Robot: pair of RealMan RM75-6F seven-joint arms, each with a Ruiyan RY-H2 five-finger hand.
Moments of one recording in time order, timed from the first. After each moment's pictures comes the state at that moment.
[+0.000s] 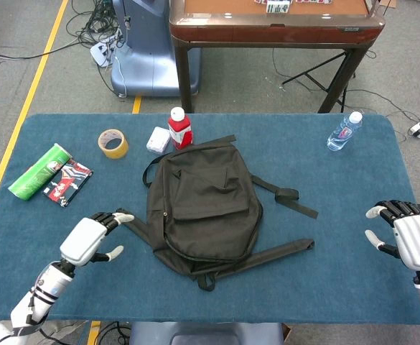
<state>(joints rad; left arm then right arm) -0.45 -1.28 -0.04 -1.59 1.68 1.18 -0.09 0.15 -1.10 0.07 -1.47 -1.59 1.55 0.10</state>
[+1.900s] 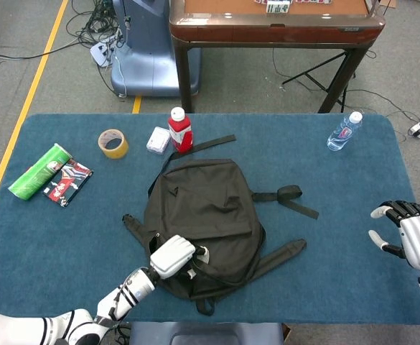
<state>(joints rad) -0.70 -1.63 -0.07 -1.68 1.47 0.94 0.07 0.14 -1.11 0.08 -1.42 -1.59 1.54 0.17</state>
